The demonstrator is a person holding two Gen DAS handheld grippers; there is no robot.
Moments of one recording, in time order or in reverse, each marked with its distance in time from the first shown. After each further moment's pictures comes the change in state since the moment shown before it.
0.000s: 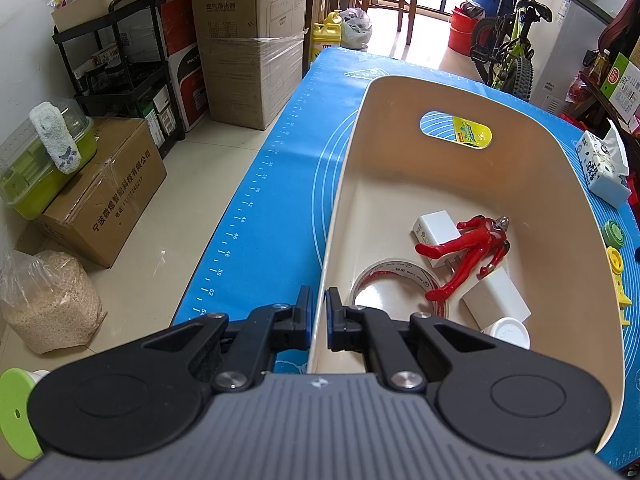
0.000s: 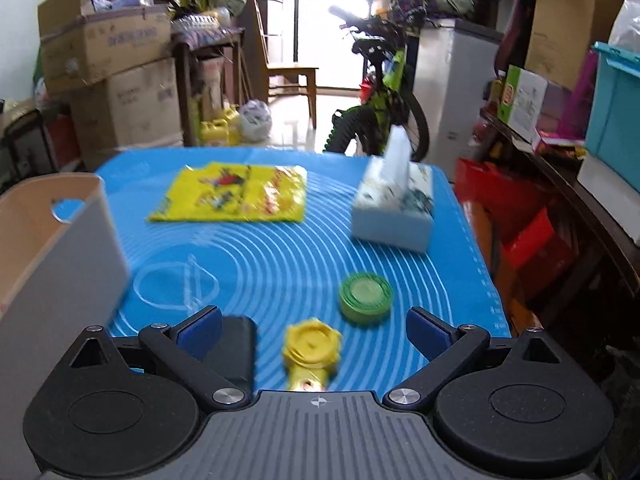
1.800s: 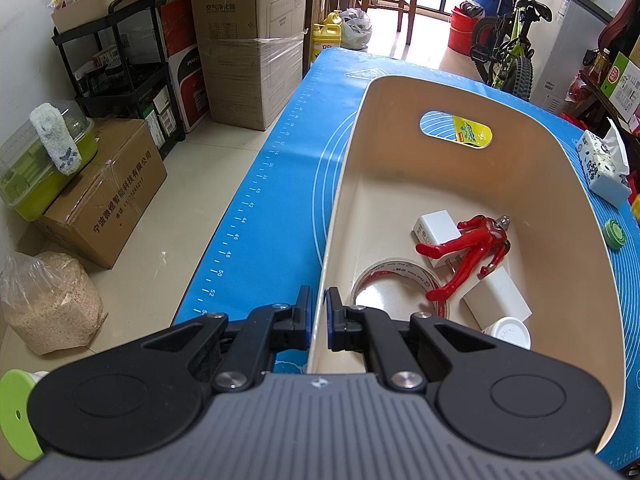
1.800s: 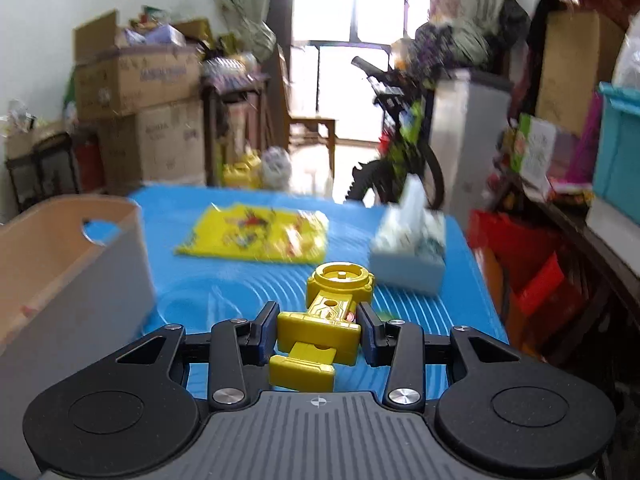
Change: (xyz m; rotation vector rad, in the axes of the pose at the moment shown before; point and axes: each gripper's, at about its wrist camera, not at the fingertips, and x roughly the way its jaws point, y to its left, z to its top) left arm 0.000 -0.001 0.000 0.001 0.000 0.002; right arm -0.044 0.025 0.008 -0.064 -0.214 0.091
